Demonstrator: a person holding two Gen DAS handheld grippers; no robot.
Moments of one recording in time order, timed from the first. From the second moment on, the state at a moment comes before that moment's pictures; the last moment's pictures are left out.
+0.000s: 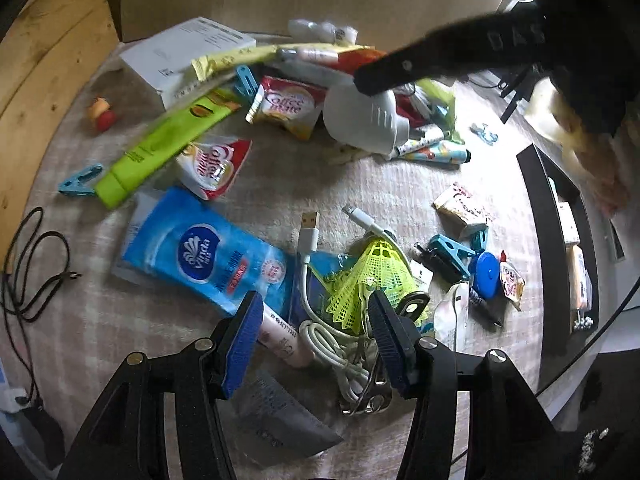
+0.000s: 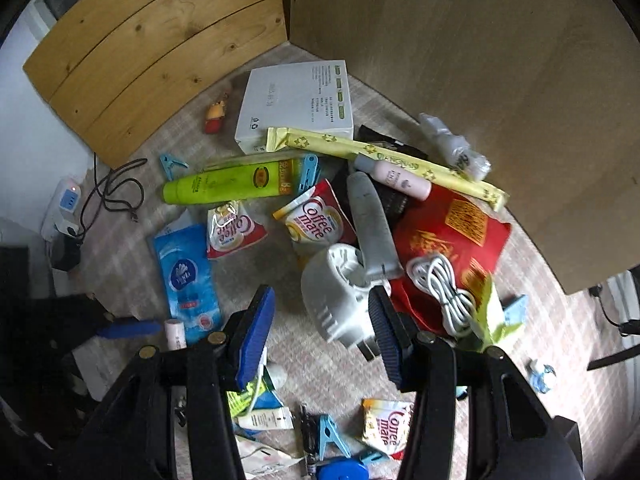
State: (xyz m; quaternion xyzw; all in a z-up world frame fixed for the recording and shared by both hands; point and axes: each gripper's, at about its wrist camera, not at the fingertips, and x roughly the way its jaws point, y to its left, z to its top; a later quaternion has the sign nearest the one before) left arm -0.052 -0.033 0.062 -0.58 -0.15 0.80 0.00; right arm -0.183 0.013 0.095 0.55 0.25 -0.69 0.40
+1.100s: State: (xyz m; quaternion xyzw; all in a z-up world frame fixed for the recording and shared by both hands) left arm -0.052 -0.040 0.083 -0.55 -0.14 0.82 -0.06; right arm -0.125 0.143 0.059 0.63 0.08 -0.68 0.36
